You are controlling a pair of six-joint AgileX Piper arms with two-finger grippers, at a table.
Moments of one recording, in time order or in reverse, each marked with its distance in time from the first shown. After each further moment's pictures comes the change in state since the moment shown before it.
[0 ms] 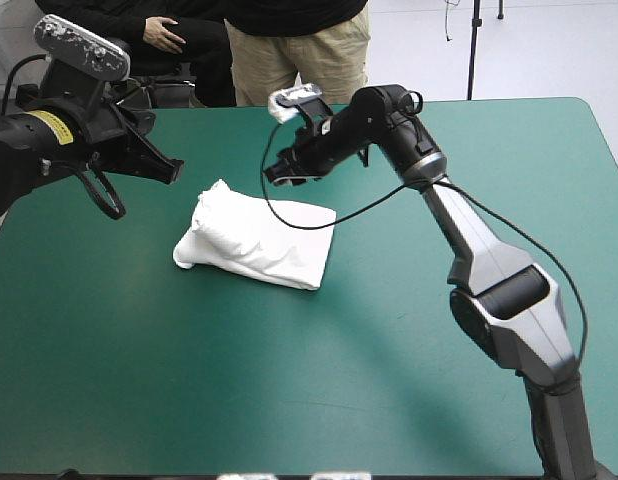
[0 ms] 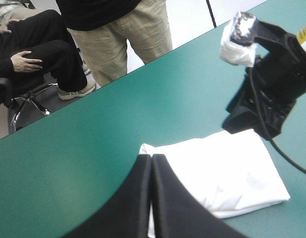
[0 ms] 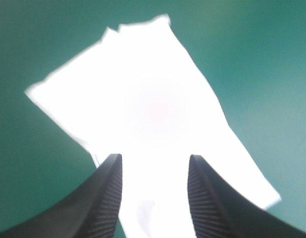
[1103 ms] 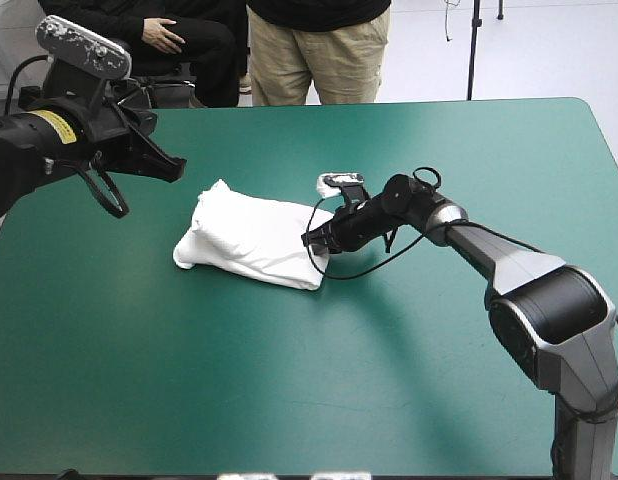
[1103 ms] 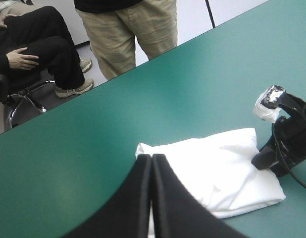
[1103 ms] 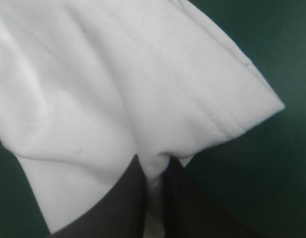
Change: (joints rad) left arm 0.000 0.004 0.000 -0.004 0.000 -0.016; right arm -0.045 -0.176 0.860 0.268 -0.516 -0.222
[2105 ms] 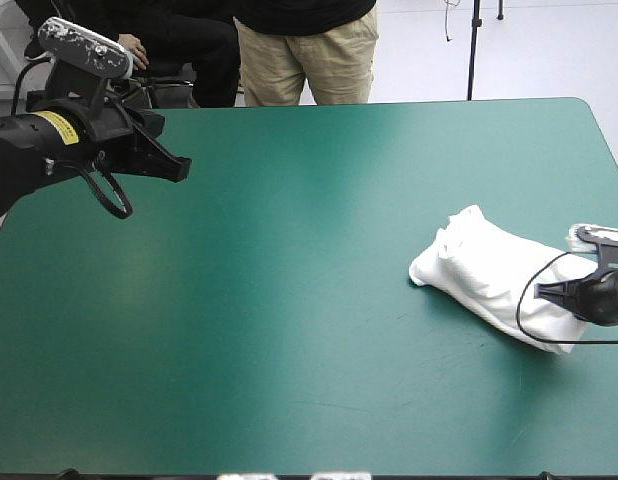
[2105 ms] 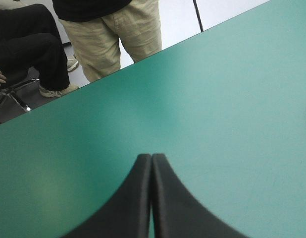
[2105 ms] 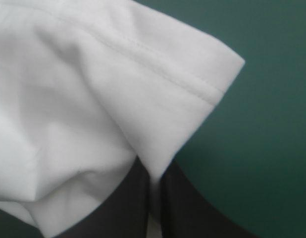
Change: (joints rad) left arm 0.000 0.000 0.000 -0.040 0.000 -0.029; right arm -0.780 -0.781 0.690 -0.684 0.067 0.261
